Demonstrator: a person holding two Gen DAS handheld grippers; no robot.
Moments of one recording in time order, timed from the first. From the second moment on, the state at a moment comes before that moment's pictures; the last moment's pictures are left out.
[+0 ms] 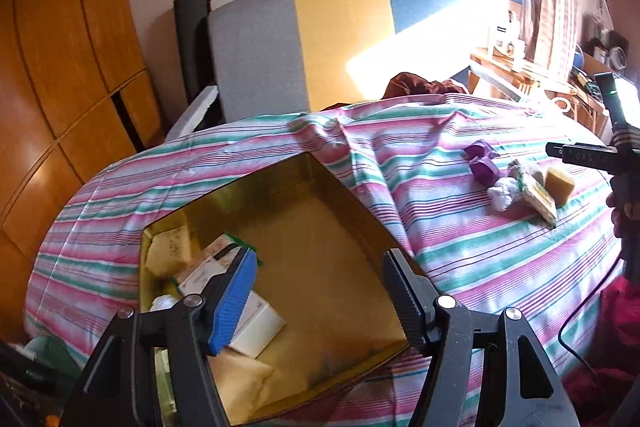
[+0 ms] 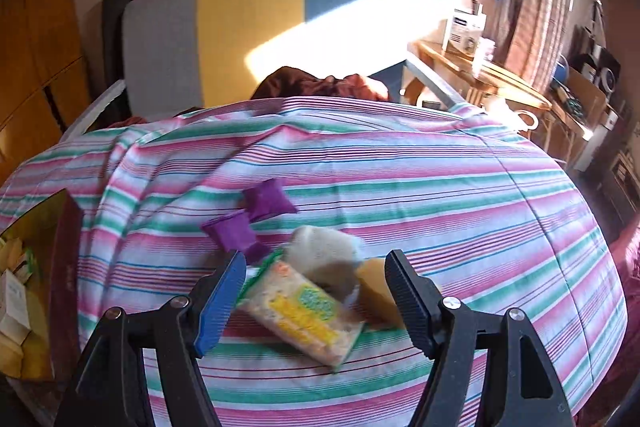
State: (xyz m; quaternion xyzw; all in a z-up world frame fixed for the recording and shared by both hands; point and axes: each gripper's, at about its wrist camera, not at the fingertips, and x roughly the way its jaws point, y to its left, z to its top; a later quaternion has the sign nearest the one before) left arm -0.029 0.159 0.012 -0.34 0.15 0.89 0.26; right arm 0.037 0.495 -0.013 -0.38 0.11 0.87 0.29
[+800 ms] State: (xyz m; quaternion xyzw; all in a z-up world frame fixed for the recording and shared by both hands) left arm -0.113 0.409 -0.067 -0.53 0.11 0.76 0.35; right arm 0.082 0.567 -0.028 -0.36 0.26 0.84 0.31
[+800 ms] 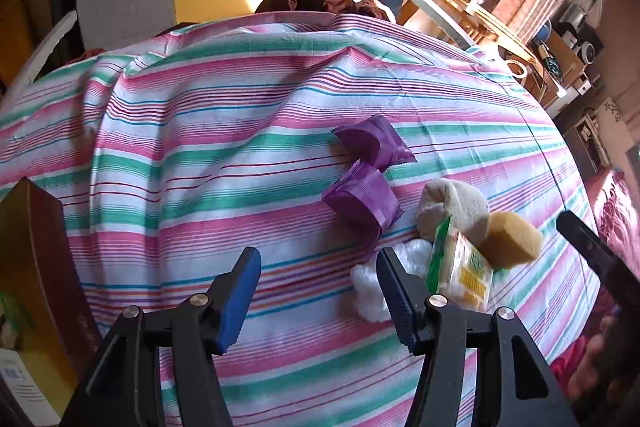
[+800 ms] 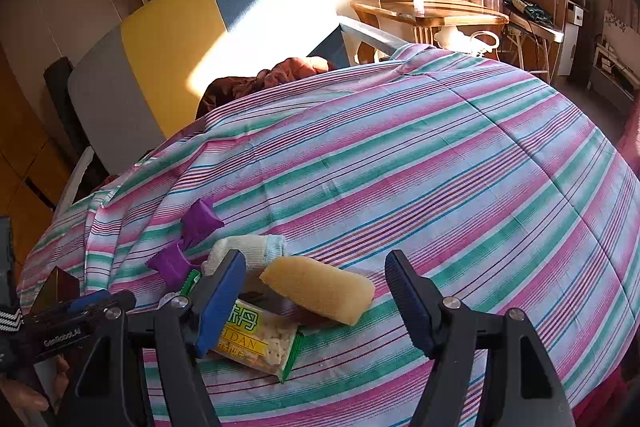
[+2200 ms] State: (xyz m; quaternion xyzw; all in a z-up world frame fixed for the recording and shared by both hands) left arm -0.032 0.313 -0.072 -0.45 0.16 0.77 0.42; right arm 0.053 0.537 -0.042 -0.39 0.21 0.87 0.23
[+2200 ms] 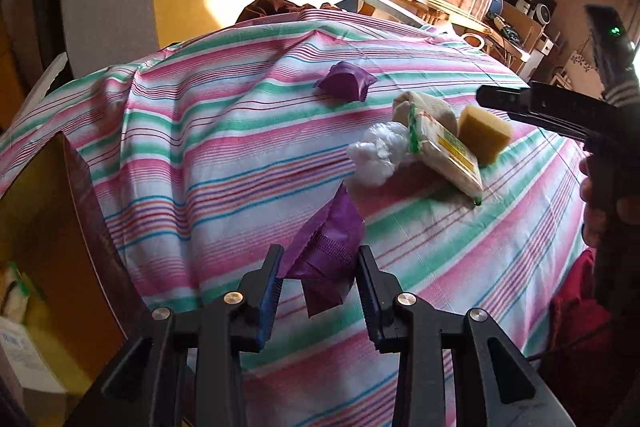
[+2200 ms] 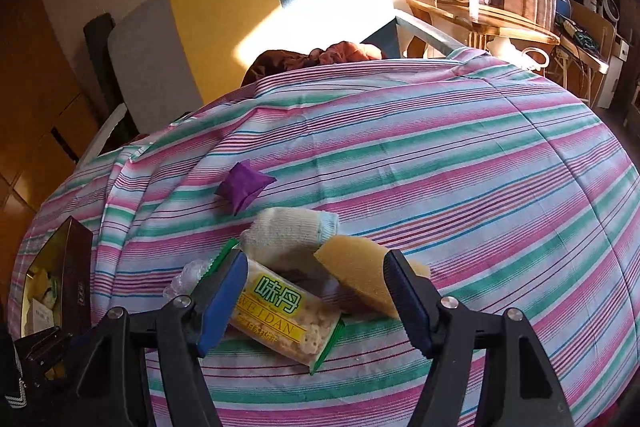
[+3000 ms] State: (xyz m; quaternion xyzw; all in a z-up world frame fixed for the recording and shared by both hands) left arm -0.002 0.291 -0.082 -0.46 0.14 0.74 0.47; right arm -0.137 0.532 -0.100 -0.57 0.02 0.82 0.12
